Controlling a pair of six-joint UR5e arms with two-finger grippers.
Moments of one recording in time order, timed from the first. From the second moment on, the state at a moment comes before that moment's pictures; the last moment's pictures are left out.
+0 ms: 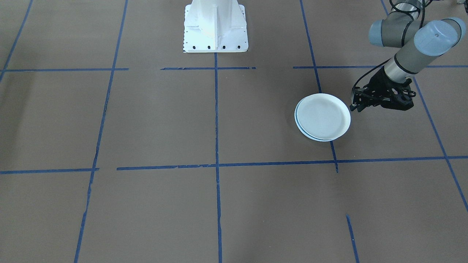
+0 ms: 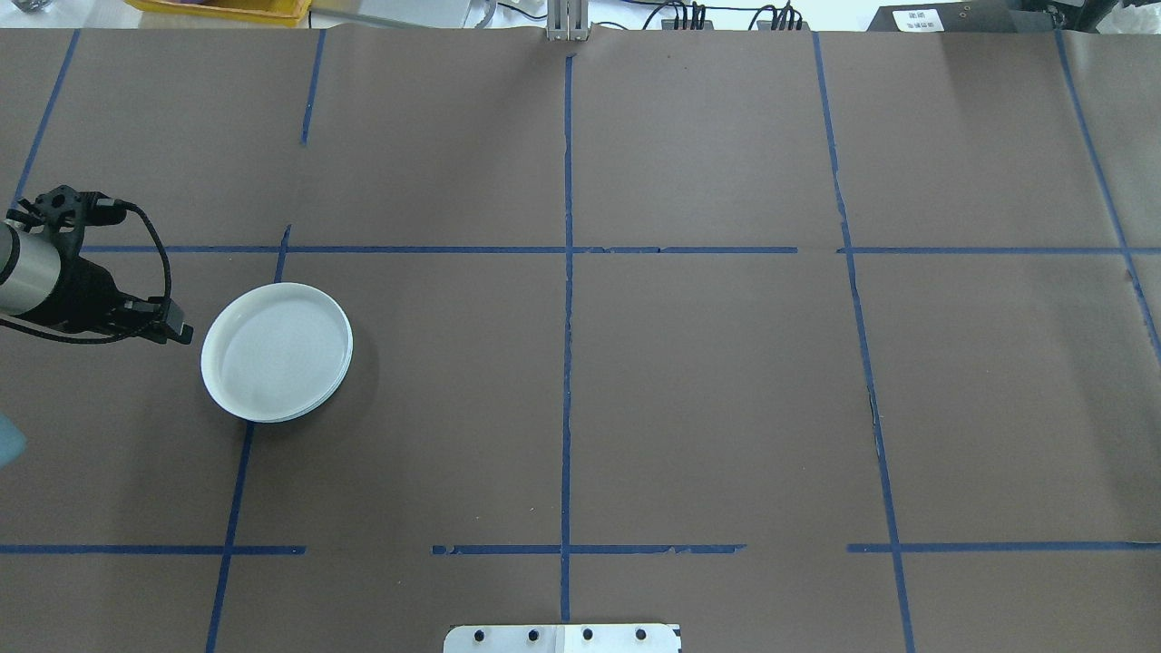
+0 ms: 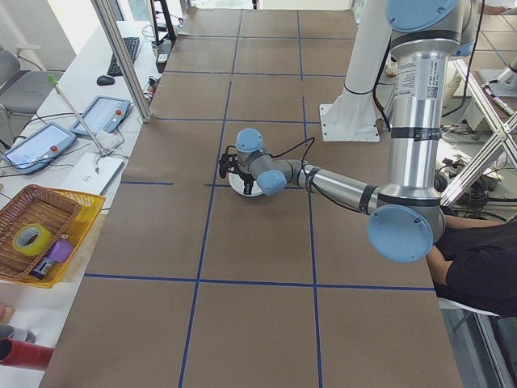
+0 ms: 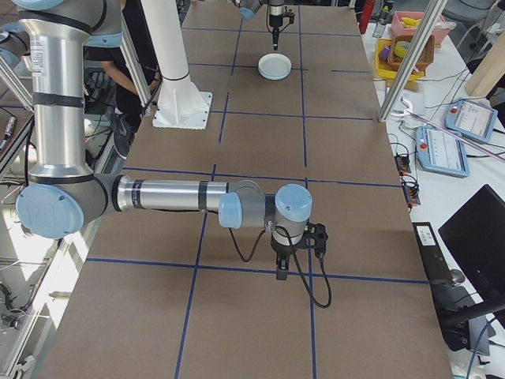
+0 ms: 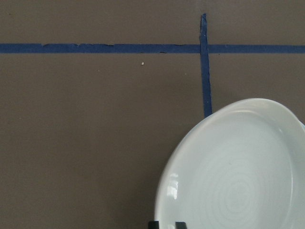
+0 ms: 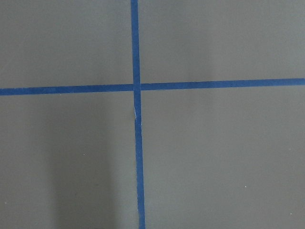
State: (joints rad) left arm -0.89 -1.58 -1.78 -2.14 -2.22 -0.93; right arm 1.54 -1.61 1.62 -1.56 2.30 0.09
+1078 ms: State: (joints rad) left arm -1.15 -1.58 -1.75 -2.07 -2.23 -0.40; right arm 1.54 -1.61 1.62 -1.56 2.30 0.09
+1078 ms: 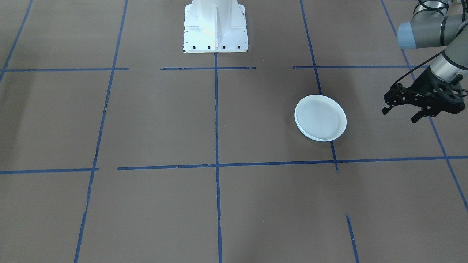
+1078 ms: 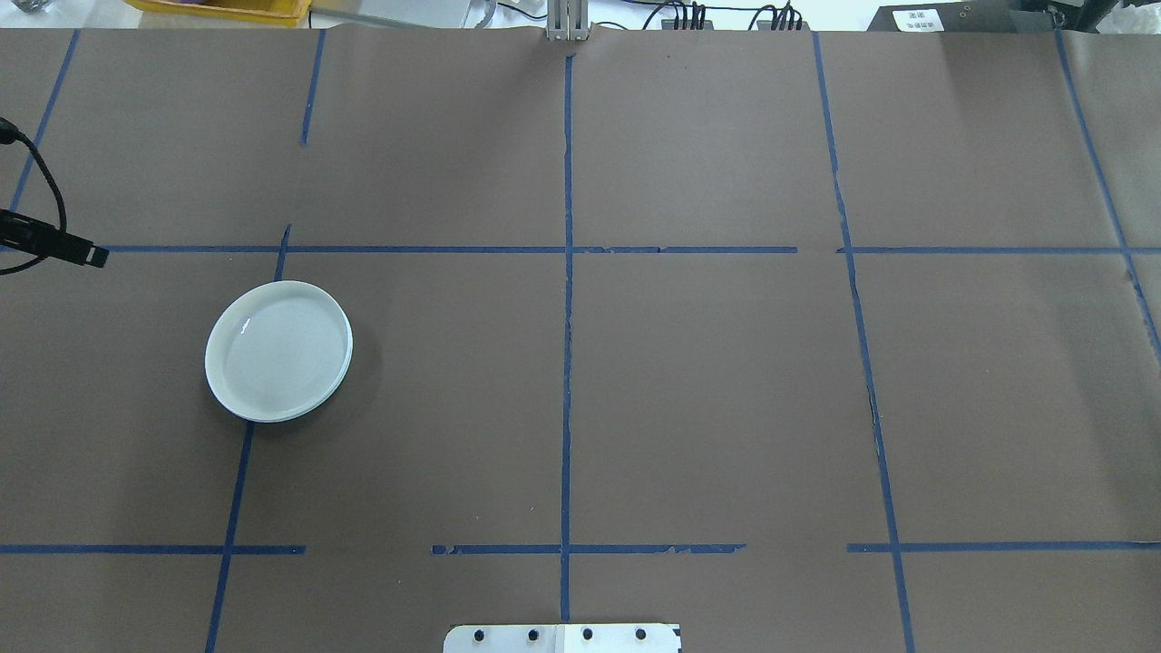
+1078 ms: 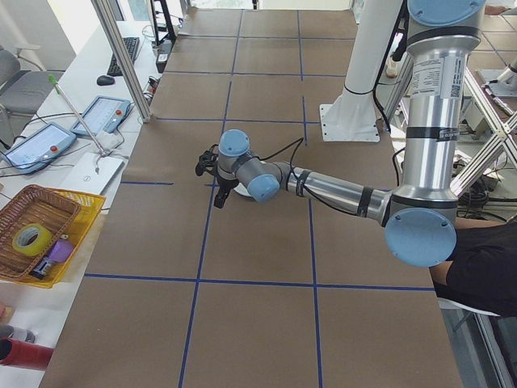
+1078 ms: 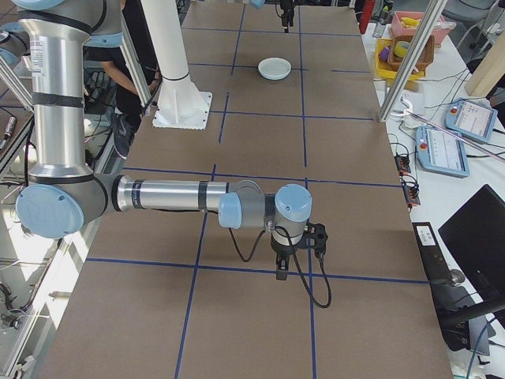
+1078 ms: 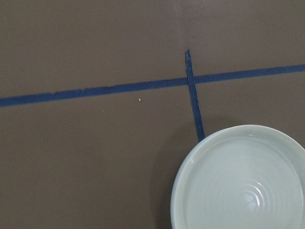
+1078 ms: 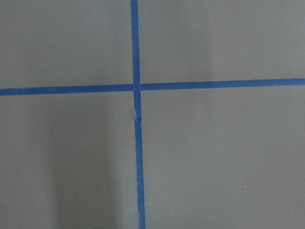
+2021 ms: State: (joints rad) left arm -1.52 -1.62 -1.62 -1.52 -2.29 0.12; right arm 1.54 -1.61 1.62 -1.56 2.30 0.09
